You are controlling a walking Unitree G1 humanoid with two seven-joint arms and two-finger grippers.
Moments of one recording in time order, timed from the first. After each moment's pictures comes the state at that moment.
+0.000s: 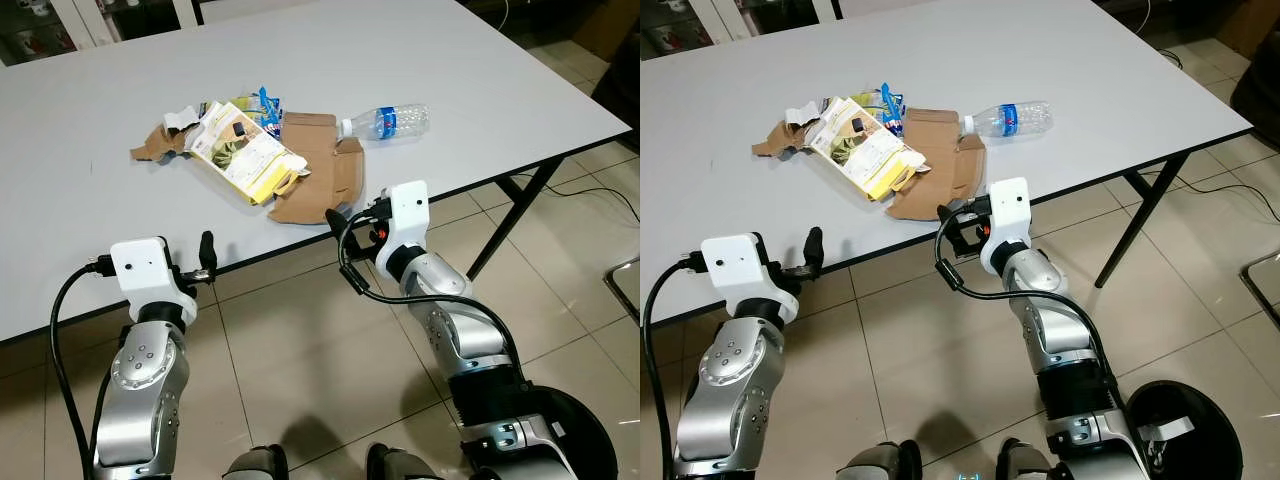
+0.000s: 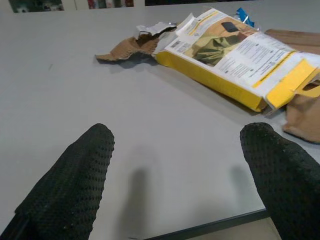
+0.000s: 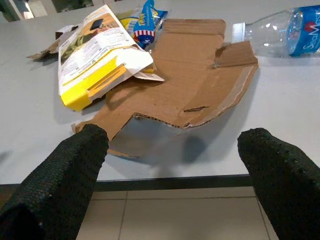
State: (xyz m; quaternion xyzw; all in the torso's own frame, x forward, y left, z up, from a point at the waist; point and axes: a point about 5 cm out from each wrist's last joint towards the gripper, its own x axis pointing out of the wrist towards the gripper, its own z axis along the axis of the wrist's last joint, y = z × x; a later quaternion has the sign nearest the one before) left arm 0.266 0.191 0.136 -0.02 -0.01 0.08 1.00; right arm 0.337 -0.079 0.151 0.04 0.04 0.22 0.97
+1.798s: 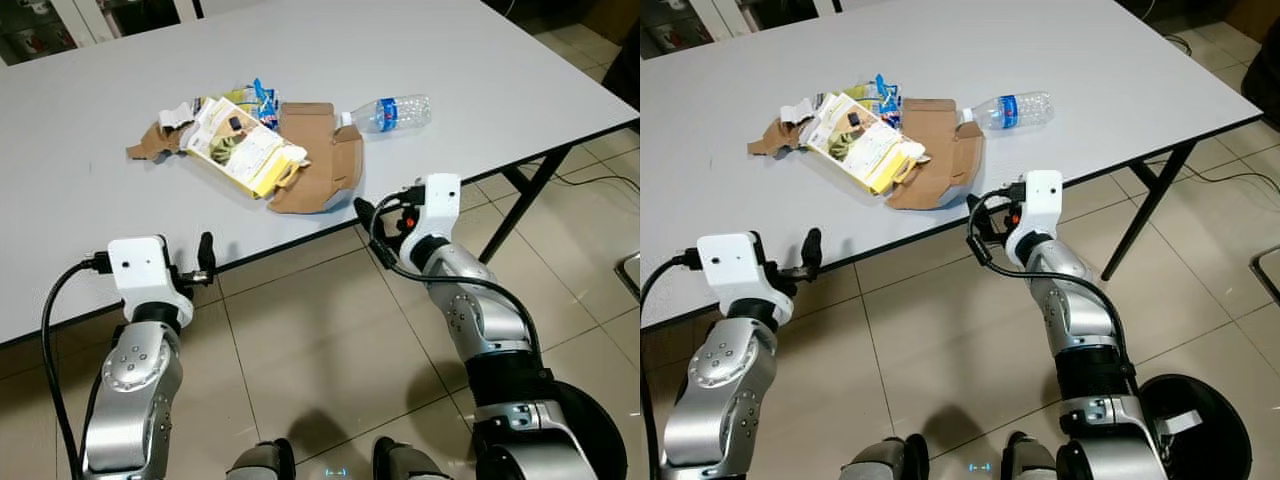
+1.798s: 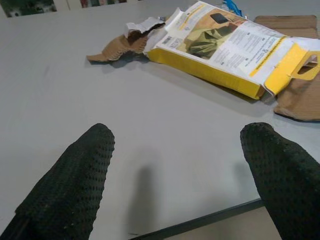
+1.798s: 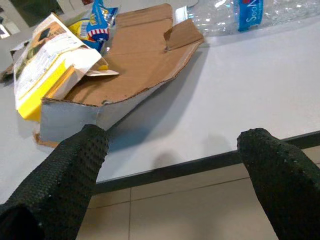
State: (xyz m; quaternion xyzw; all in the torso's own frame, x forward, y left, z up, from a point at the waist) left arm 0.262 0.190 0.143 -0.01 0.00 0.06 1.00; right arm 0.351 -0.109 0.154 0.10 0.06 0.18 0.98
